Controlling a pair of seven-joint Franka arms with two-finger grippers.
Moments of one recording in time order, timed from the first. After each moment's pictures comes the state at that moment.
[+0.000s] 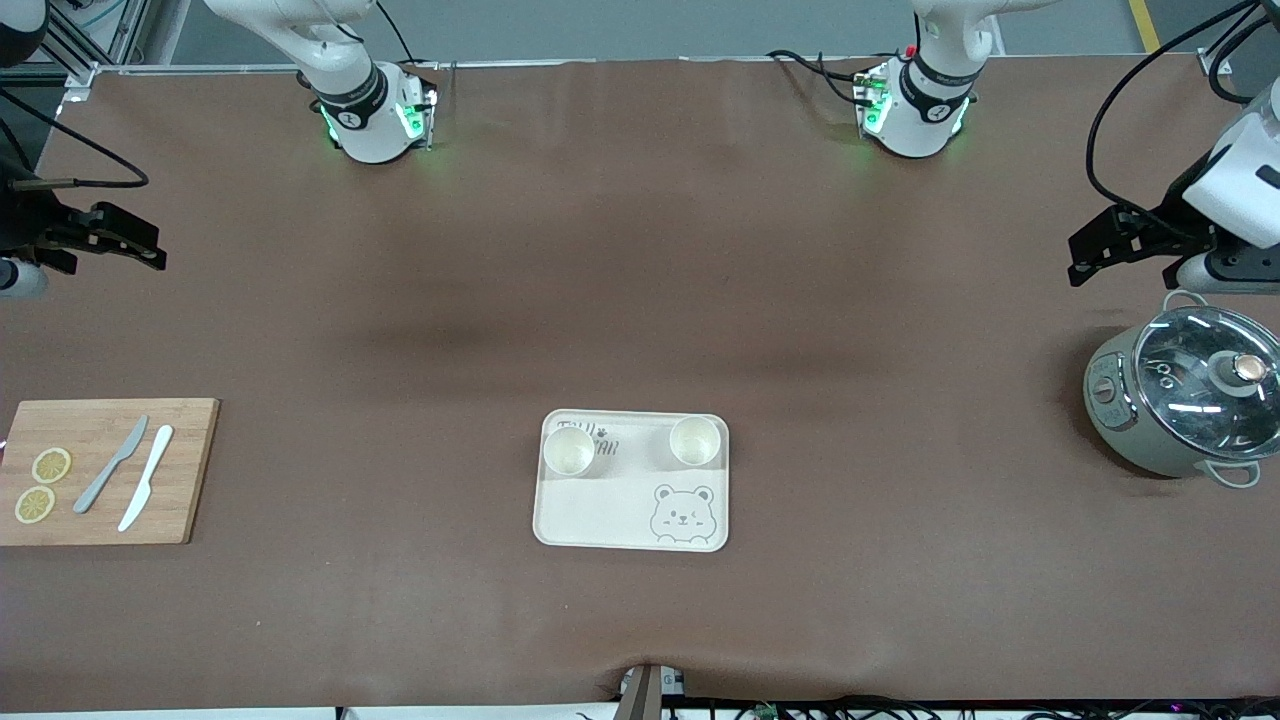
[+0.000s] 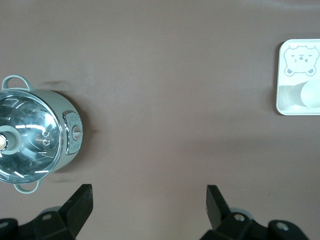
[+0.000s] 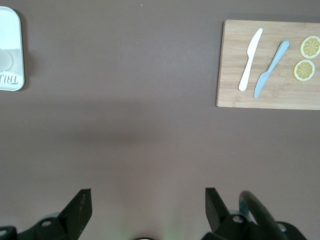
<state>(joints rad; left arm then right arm) 0.13 0.01 -0.23 -1.57 0.02 1.63 -0.04 -0.01 0.01 -0.02 -1.57 -0.02 1.48 -0.08</state>
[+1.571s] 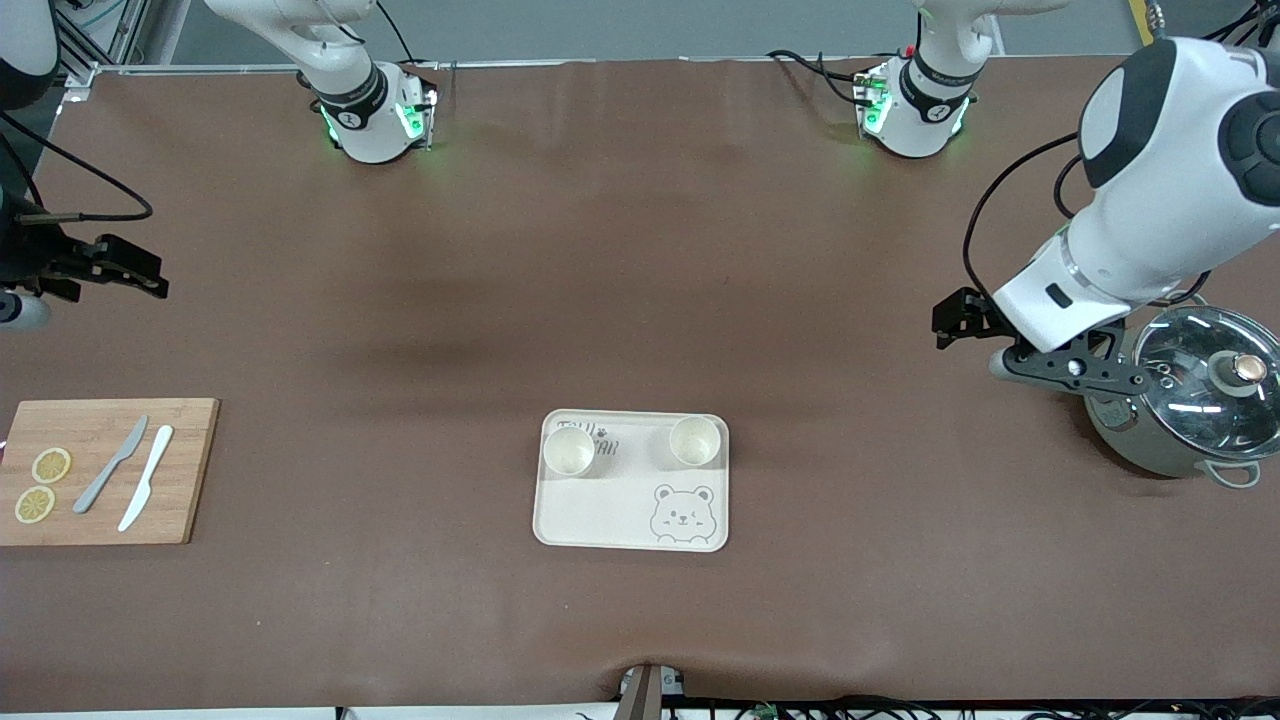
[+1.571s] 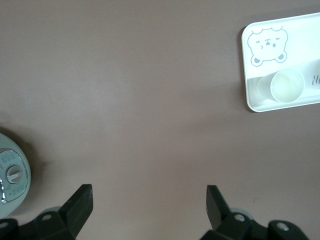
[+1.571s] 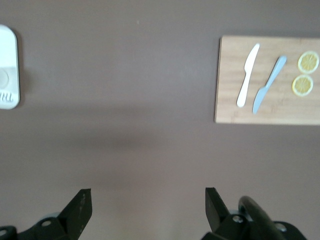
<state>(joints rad) -0.01 0.21 -0.25 -1.55 0.02 1.75 -0.06 -0.02 0.05 -0.02 -1.57 -0.02 1.59 -0.08</state>
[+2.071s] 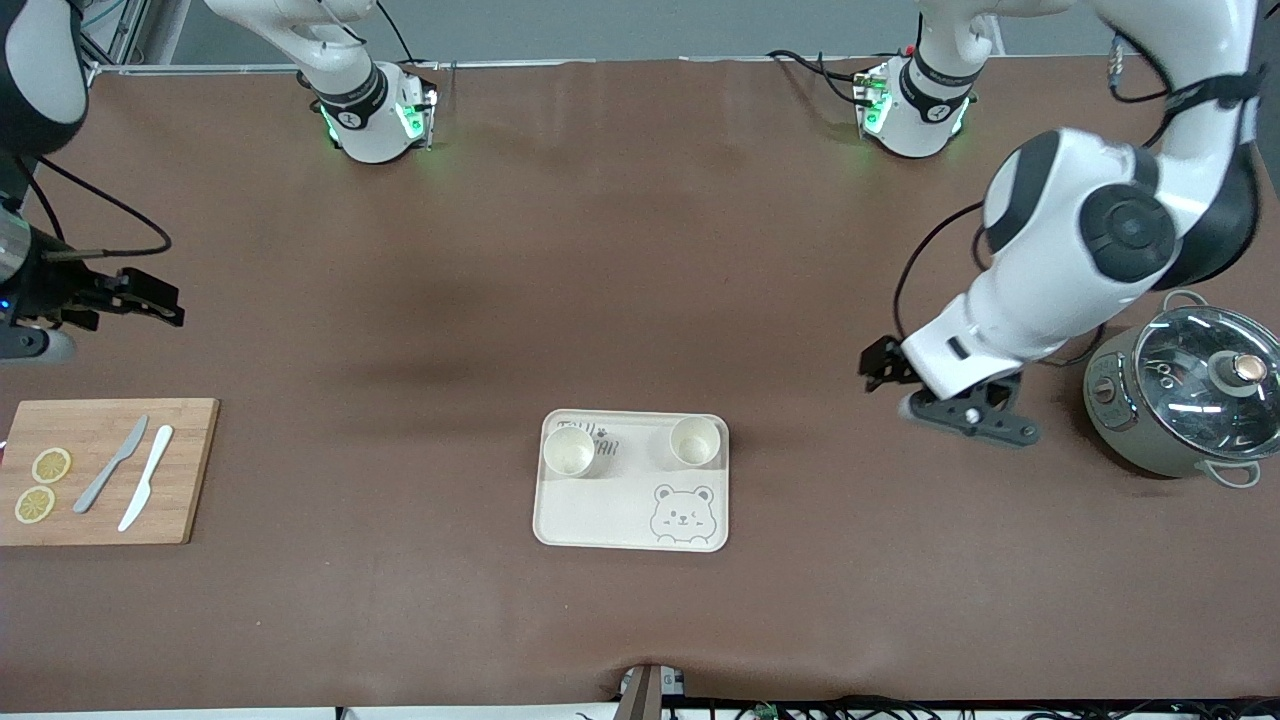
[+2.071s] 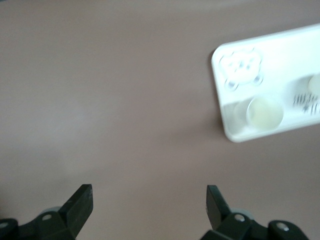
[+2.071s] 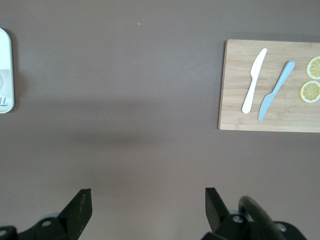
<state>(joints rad) -0.12 0.37 -0.25 -1.54 0.02 2.01 -0.10 -0.02 0.13 -0.01 -1.57 -0.02 1.63 -0.08</state>
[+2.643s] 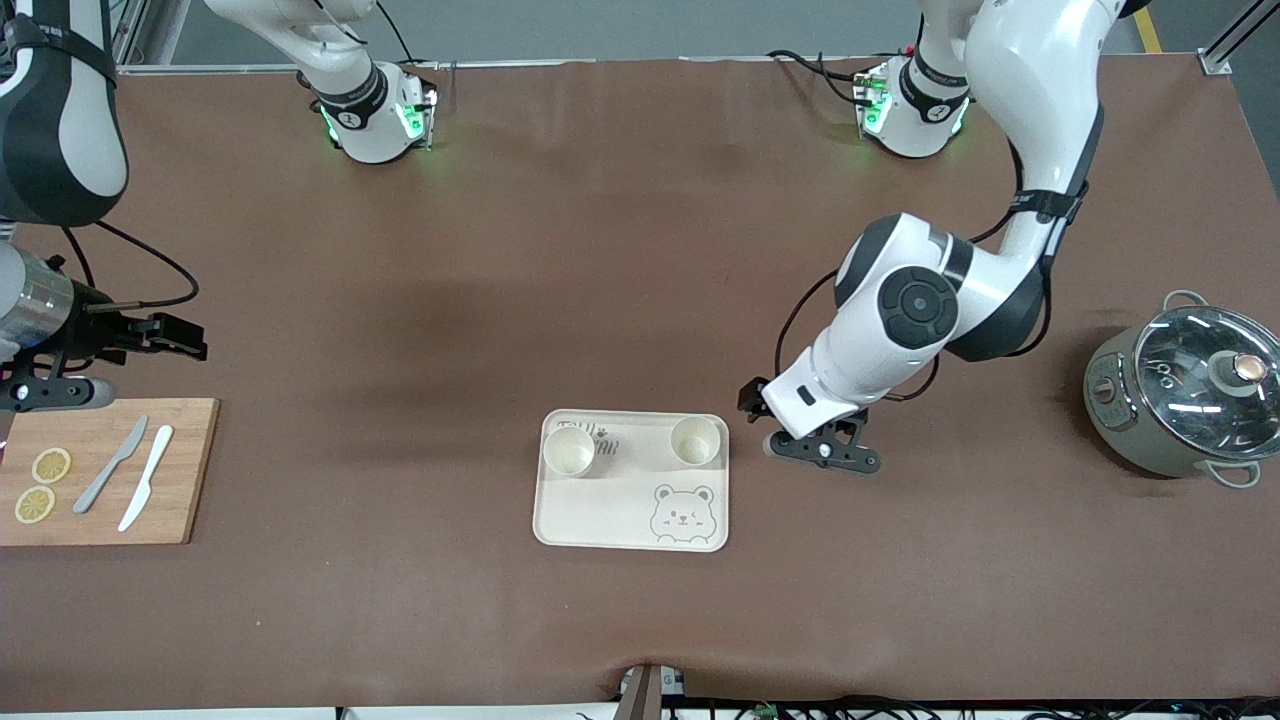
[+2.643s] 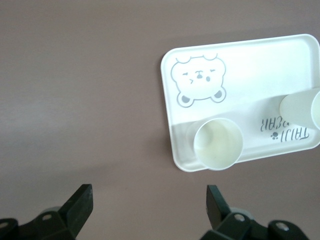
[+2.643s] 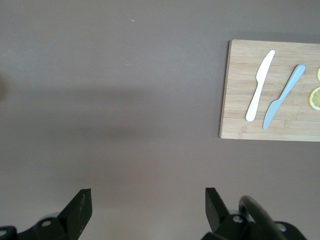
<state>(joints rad) -0.28 0.57 -0.25 -1.47 0.02 2.15 -0.30 -0.02 0.21 -0.01 -1.56 -0.05 1.69 -0.08</state>
